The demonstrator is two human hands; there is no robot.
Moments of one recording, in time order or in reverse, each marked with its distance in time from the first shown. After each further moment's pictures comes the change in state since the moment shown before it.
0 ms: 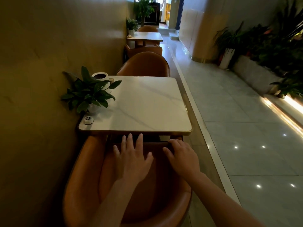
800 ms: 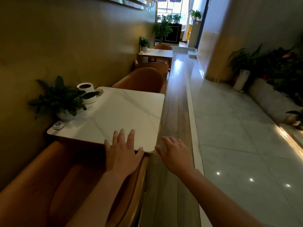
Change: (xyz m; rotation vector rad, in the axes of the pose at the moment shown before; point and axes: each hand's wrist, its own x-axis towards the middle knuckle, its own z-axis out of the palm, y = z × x) left_hand 0.088 0.296 0.045 0.169 0.080 -0.149; right_hand 0.117 0.268 -0.142 0.004 -0.061 -0.271
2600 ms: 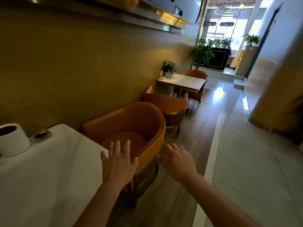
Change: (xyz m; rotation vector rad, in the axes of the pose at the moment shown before) left_hand 0.754 0.334 0.233 0.047 0.090 -0.390; right_hand 0.759 0.541 0.057 -0.005 -0.093 -0.434
